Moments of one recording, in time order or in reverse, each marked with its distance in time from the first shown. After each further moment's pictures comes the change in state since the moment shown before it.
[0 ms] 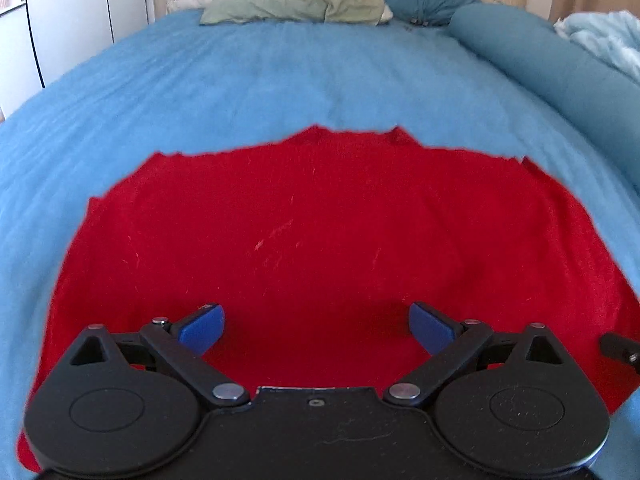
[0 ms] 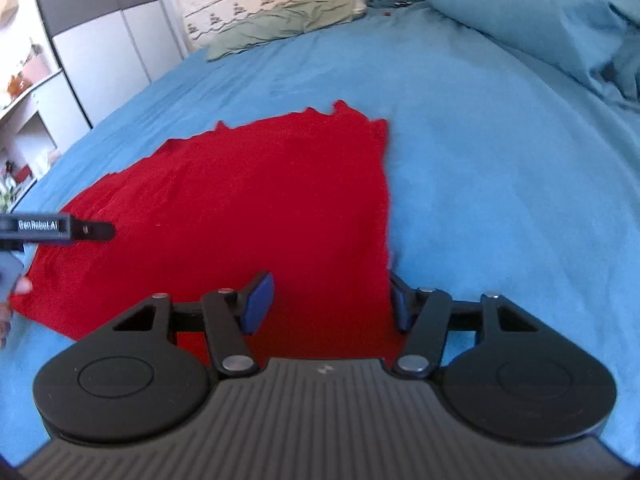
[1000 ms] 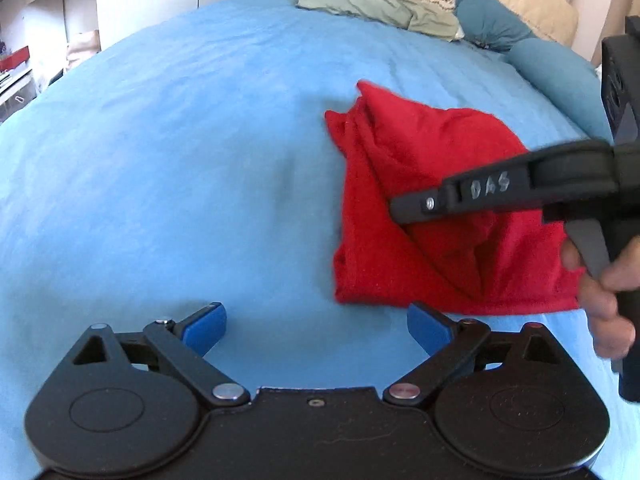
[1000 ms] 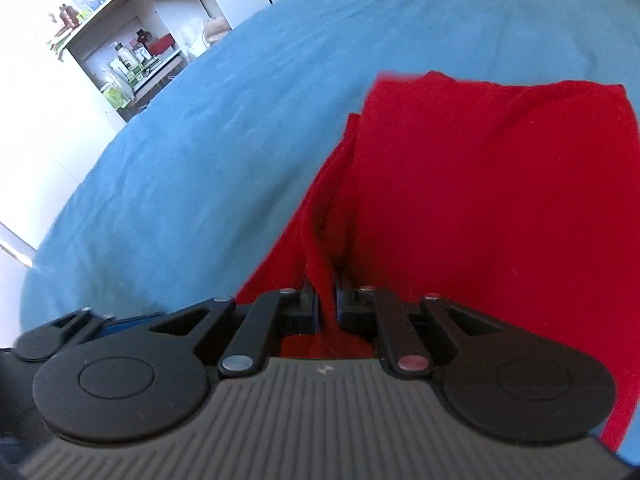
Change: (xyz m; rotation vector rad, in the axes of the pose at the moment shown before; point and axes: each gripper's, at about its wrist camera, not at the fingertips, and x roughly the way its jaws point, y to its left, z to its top) left arm -0.098 0.188 -0.099 -0.154 0.000 0.006; right arm 0.109 0.336 0.013 -0.284 0.315 0.376
